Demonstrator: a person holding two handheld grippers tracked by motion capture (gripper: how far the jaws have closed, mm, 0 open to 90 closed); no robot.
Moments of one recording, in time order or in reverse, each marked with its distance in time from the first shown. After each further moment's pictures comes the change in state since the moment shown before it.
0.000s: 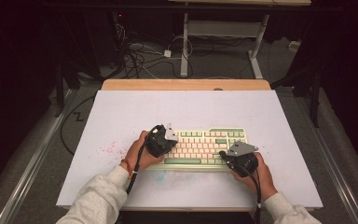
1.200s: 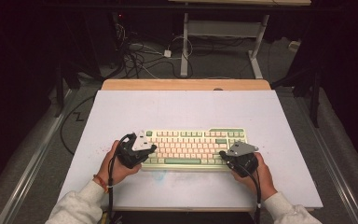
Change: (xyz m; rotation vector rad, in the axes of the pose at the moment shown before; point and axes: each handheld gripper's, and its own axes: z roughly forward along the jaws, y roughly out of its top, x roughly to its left) left arm -0.004 -0.054 -0.062 -0.109 0.038 -0.067; right arm 0.000 0.000 0.000 -0.003 -0.001 0.005
